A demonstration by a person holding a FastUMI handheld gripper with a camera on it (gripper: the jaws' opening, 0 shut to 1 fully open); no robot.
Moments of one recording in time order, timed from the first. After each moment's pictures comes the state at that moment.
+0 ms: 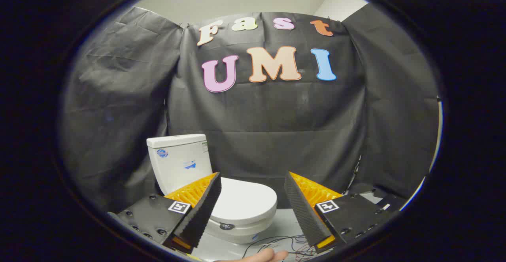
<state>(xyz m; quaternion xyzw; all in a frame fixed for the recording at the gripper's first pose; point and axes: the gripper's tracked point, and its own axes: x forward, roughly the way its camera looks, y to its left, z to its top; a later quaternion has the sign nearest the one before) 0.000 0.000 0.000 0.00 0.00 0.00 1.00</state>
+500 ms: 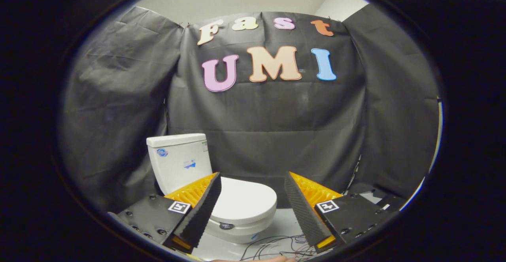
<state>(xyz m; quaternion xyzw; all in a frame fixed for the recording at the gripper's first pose) -0.001 0.000 0.001 0.00 0.00 0.00 1.00</state>
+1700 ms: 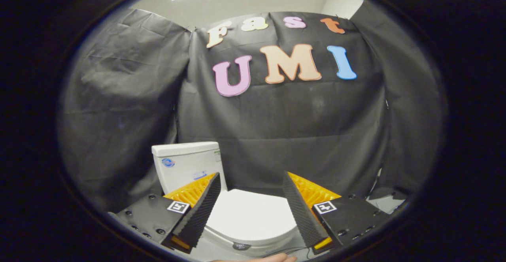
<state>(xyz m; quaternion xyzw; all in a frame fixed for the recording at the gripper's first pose) 0.094 0.047 -0.019 0.03 -0.03 0.04 1.00</state>
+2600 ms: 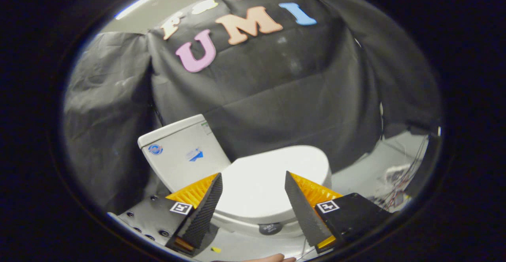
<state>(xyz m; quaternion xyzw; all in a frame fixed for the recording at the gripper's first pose) 0.113 0.076 -0.183 0.21 0.09 0.02 0.97</state>
